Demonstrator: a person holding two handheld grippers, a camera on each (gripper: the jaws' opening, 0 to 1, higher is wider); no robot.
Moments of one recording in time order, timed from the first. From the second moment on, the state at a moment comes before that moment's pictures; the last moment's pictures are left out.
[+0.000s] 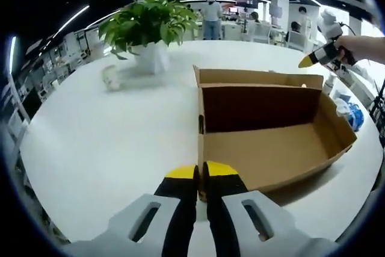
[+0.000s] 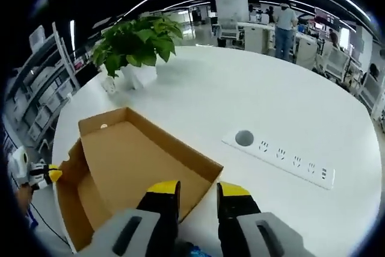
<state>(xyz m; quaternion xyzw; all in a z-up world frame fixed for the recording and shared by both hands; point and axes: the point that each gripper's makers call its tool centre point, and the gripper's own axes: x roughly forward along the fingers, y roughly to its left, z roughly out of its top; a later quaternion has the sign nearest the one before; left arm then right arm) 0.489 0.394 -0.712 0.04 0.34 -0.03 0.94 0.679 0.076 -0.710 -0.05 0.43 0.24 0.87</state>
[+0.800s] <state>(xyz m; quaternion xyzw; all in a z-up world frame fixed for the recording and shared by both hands) 0.490 0.397 -0.715 0.04 0.35 -0.02 0.94 0.683 0.073 -0.727 0.03 0.46 0.17 0.87</state>
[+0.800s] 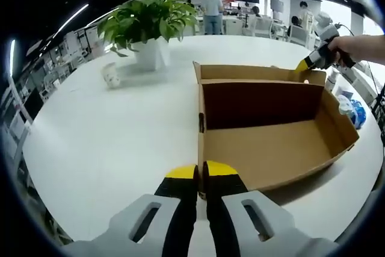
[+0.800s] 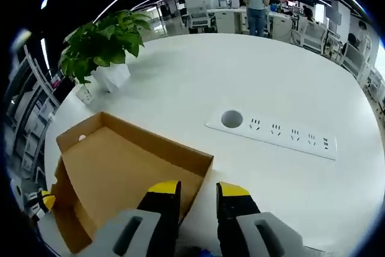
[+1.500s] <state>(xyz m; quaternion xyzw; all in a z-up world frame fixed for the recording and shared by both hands) 0.490 0.399 -0.716 0.04 0.34 -0.02 0.94 0.680 0.079 -0.736 0.02 0.46 0.14 0.88</state>
